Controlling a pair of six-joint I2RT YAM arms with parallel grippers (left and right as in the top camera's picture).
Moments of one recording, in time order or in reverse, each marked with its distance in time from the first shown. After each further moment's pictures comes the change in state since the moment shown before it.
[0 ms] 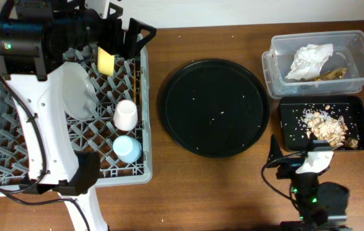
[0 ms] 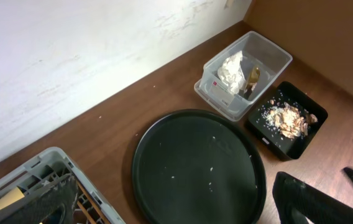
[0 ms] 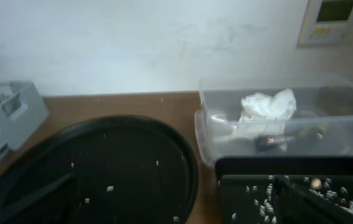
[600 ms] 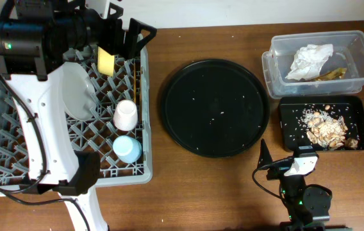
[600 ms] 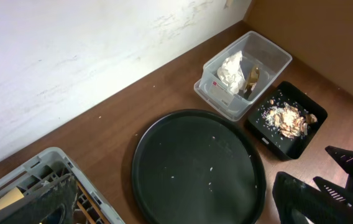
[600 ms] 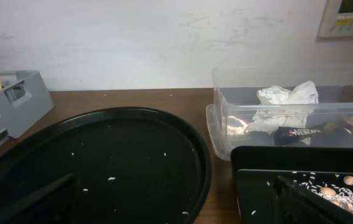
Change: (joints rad) left arm 0.000 0.000 0.000 0.001 0.000 0.000; right arm 0.036 -0.106 -0.224 0.153 0.001 0.000
